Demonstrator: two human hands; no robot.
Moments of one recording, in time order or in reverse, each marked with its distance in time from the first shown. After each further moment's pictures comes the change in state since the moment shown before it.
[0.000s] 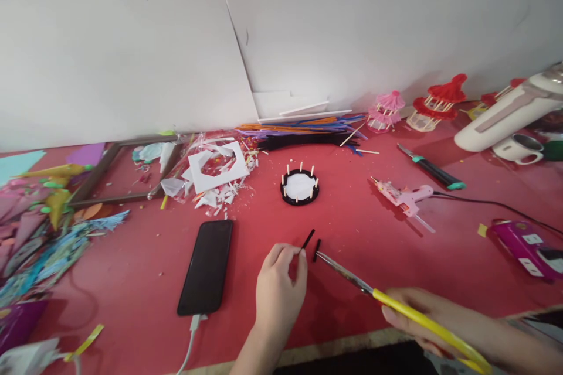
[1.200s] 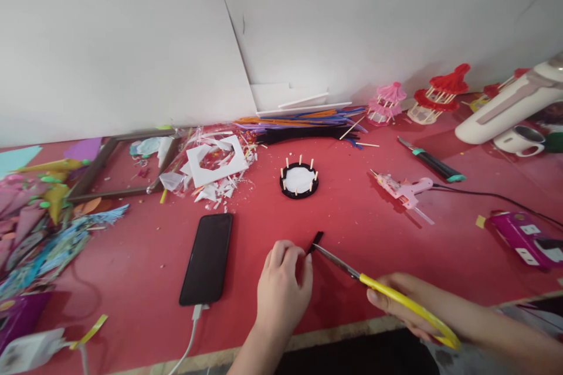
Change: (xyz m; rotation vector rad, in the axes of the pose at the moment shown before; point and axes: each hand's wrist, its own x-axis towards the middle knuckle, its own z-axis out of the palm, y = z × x) left_hand -0.015 -0.007 0.007 0.325 0.042 0.244; right_hand 0.017 -0.010 0.012 -0.132 0.097 0.061
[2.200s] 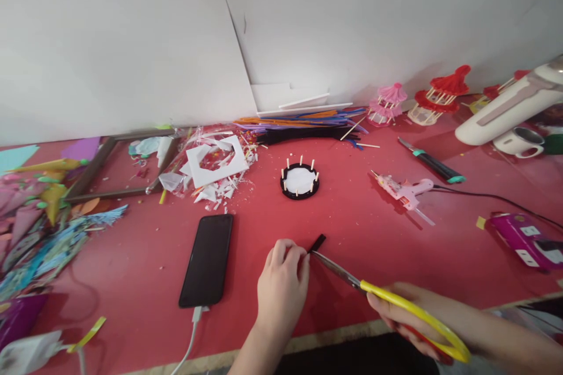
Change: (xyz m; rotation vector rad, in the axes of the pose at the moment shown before) left_hand 0.004 0.001 -0.004 0.052 -0.074 -0.049; right_hand -0.012 -0.019 0.007 0.118 -0.067 0.179
